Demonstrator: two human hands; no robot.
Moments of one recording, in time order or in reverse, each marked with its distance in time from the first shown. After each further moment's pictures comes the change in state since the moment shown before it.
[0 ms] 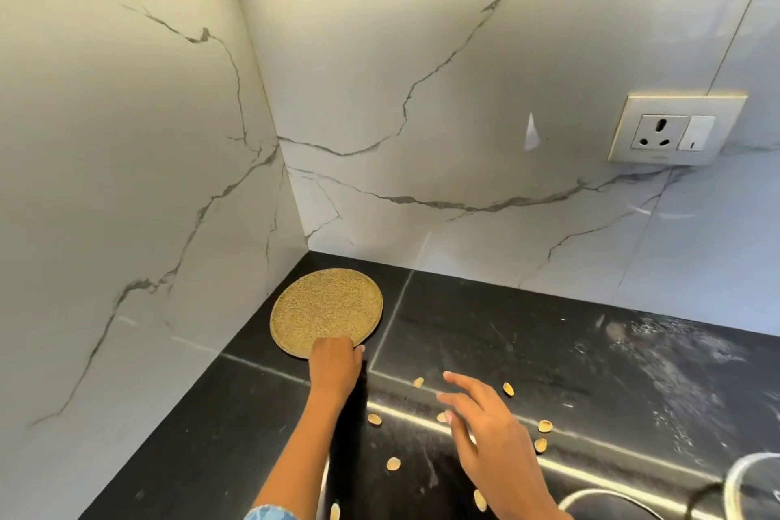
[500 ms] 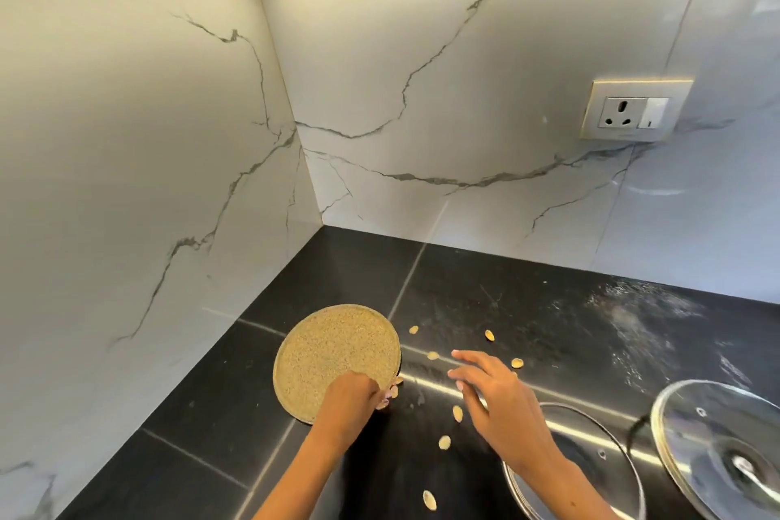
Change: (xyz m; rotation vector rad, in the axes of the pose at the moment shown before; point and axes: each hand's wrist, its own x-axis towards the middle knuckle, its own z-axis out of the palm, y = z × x) left_hand -0.147 0.012 0.002 -0.122 -0.114 0.211; right_hand -0.052 -0.007 -0.059 0.000 -0.065 -0.039
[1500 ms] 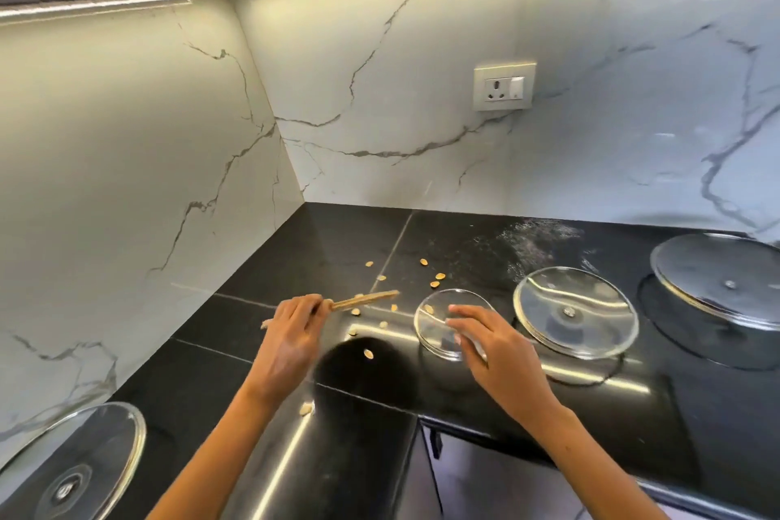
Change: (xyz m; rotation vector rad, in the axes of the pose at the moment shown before) left_hand -0.206 0.119 -0.121 -0.097 0.563 0.211; right_hand -0.166 -0.017 -0.150 0.019 0.129 -0.106
